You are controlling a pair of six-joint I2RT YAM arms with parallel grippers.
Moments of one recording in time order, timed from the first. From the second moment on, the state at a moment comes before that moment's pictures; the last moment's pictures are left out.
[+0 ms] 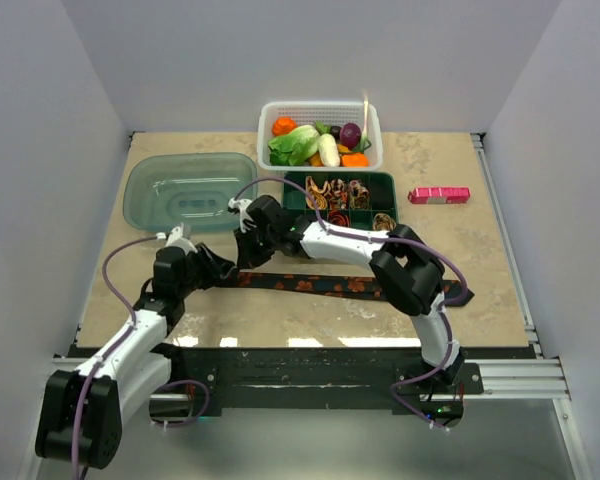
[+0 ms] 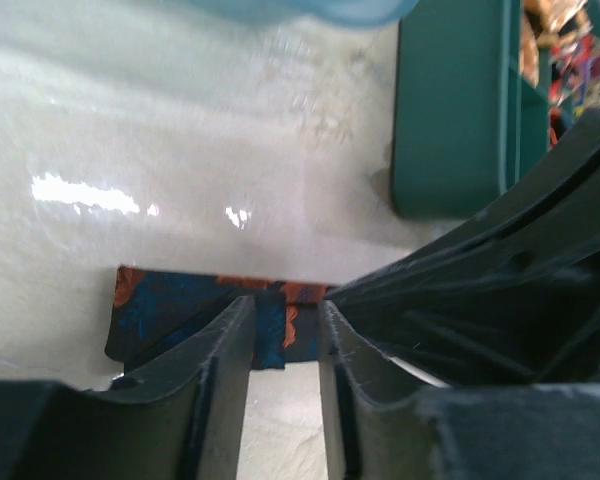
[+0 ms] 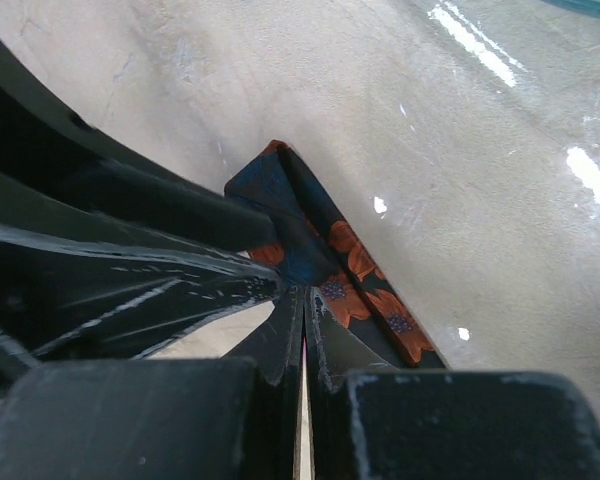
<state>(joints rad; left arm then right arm) -0.16 0.92 0.22 0.17 0.23 -0.71 0.93 2.09 1.55 -0.21 -0.29 0.38</state>
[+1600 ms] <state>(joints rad) -0.01 1.03 0.10 0.36 0.30 -0.74 0.96 2.22 1.62 -0.25 -0.26 0.31</state>
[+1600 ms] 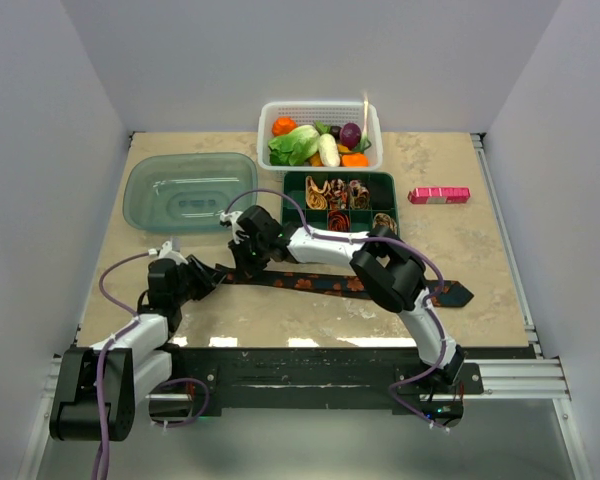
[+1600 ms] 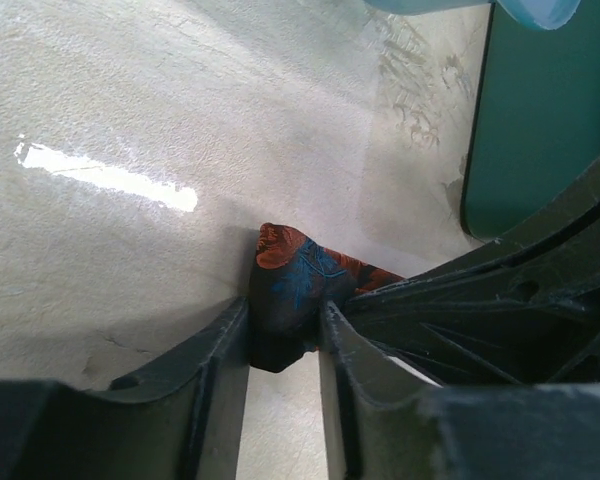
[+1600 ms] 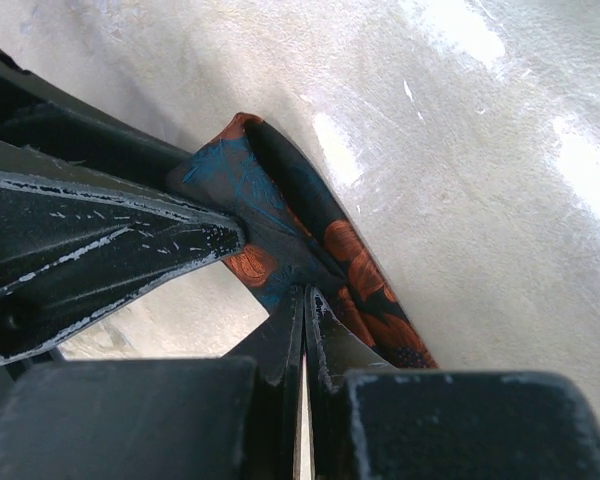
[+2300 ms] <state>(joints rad) -0.01 0.91 0.18 0.16 0.26 -0.64 0.92 2.19 1.62 -0.23 -0.28 0.32</state>
